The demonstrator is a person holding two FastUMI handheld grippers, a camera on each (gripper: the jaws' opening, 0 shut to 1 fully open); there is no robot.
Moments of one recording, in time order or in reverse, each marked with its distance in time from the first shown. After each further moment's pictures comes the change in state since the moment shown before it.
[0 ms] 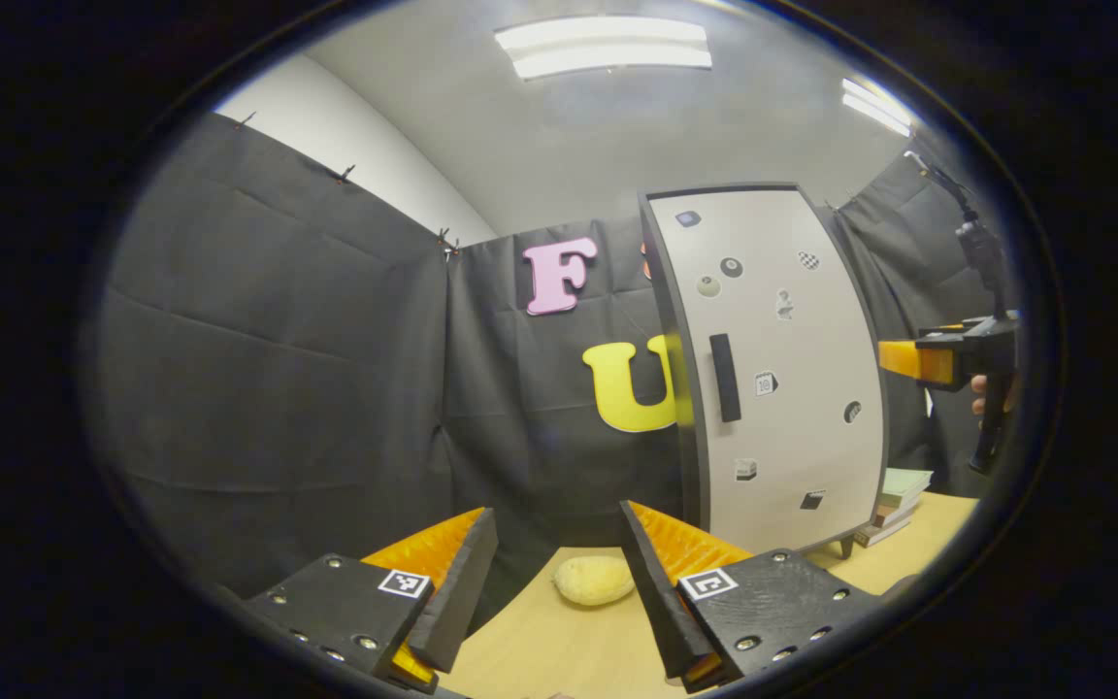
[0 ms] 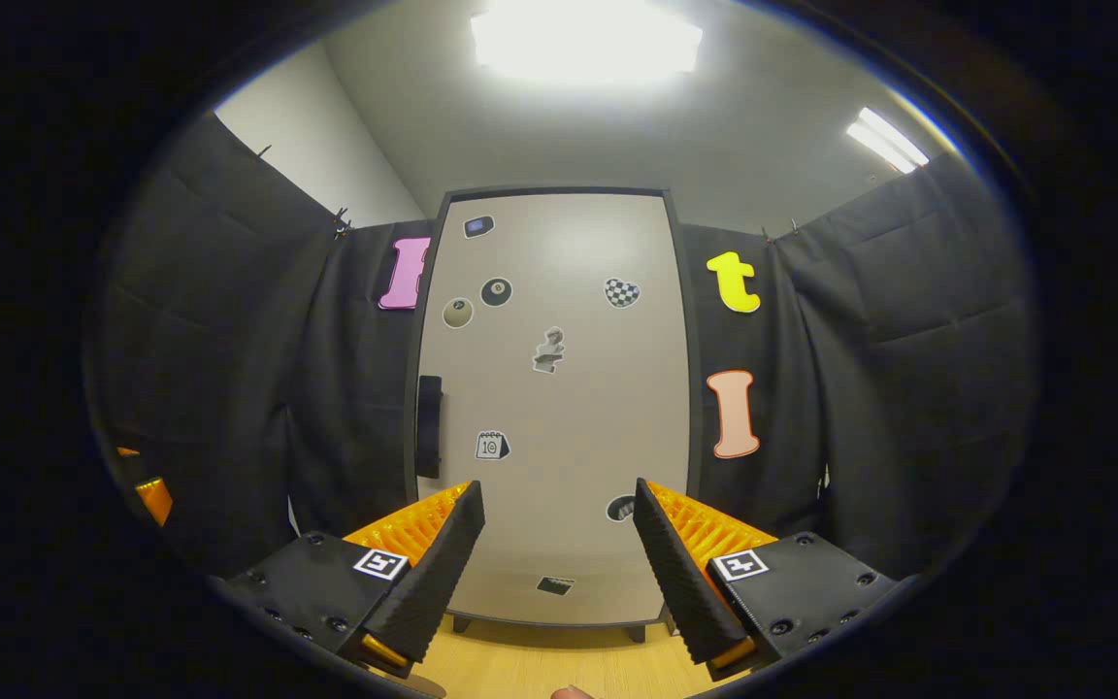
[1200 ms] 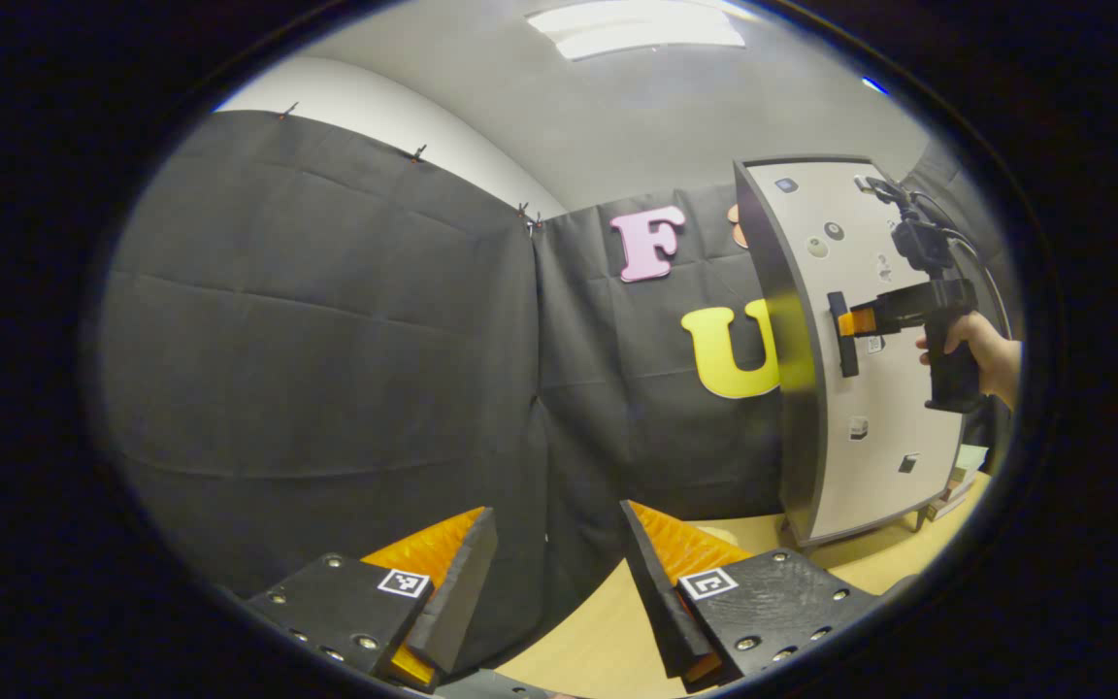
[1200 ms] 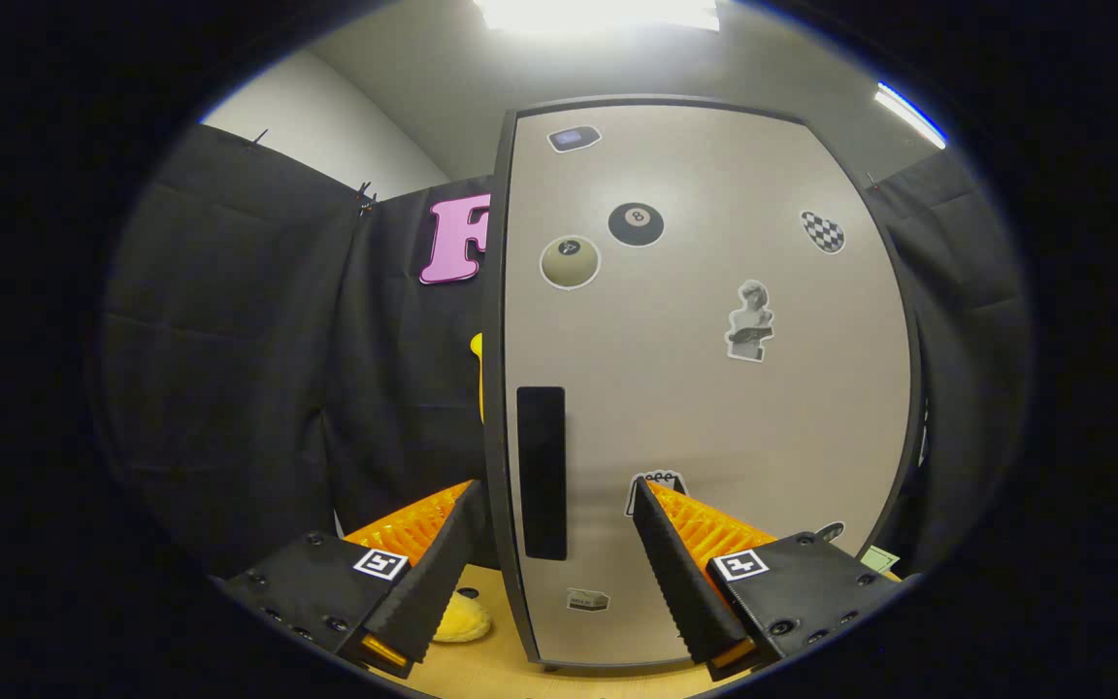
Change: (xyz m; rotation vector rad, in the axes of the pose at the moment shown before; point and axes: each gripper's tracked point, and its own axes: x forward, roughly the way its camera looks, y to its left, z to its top) left arm -0.004 0.117 -0.051 0.019 0.090 0.234; right arm 0.168 0.132 -0.008 0.072 0.120 0.138
